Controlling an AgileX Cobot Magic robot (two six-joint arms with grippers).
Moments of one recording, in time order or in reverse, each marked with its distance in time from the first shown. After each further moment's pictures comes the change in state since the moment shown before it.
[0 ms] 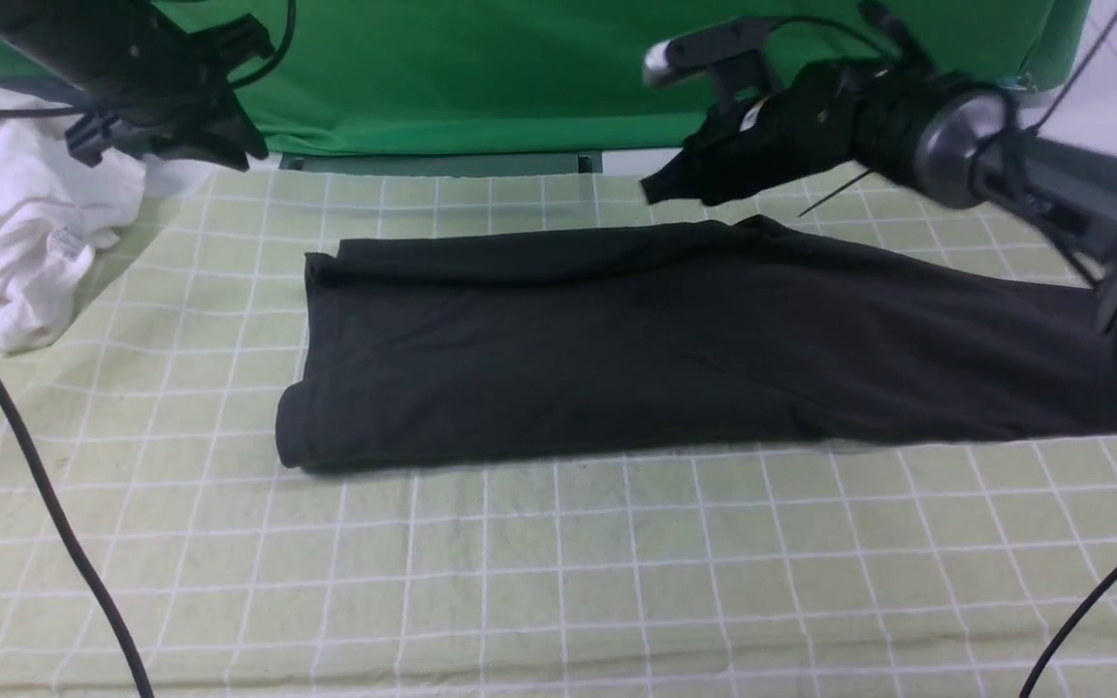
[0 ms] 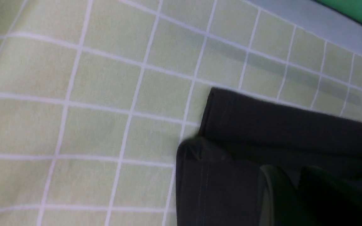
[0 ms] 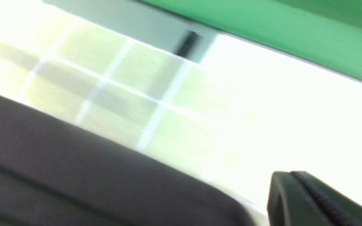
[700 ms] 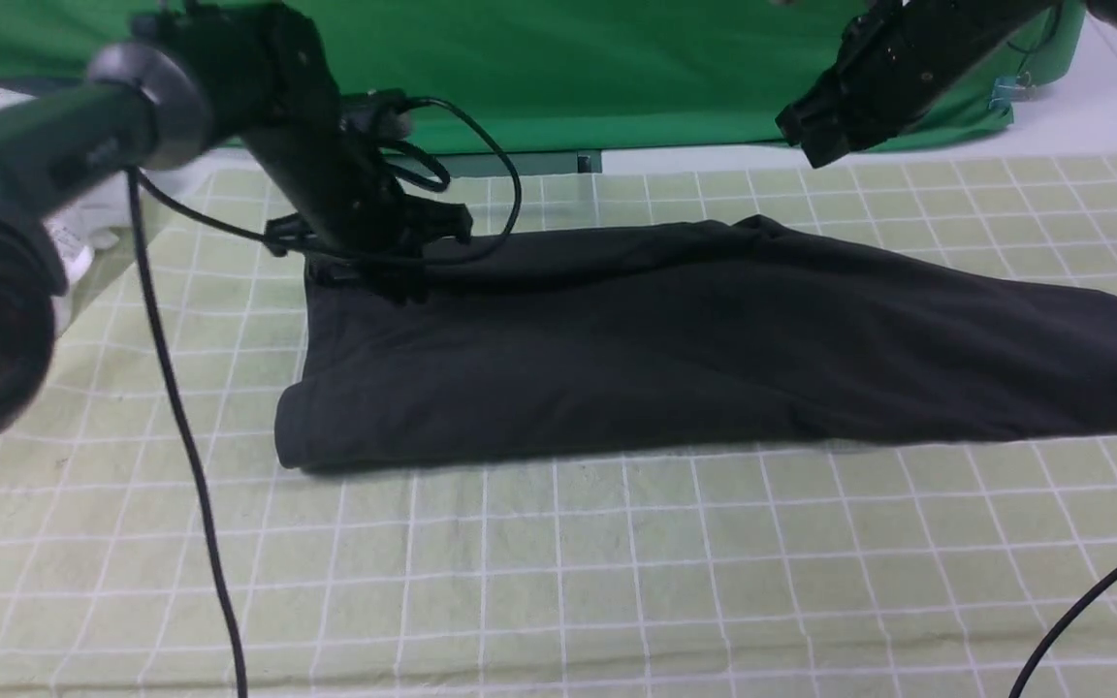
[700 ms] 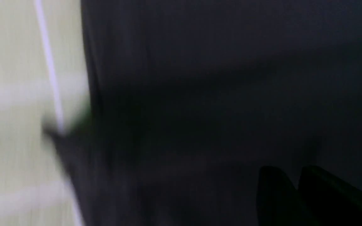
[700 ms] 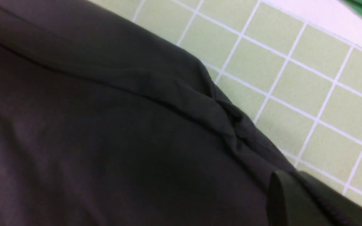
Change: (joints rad) right arm -0.085 -0.201 -0.010 -0.008 0.490 -0.104; left arm -0.293 0.126 0.148 0.232 -0.302 0.064
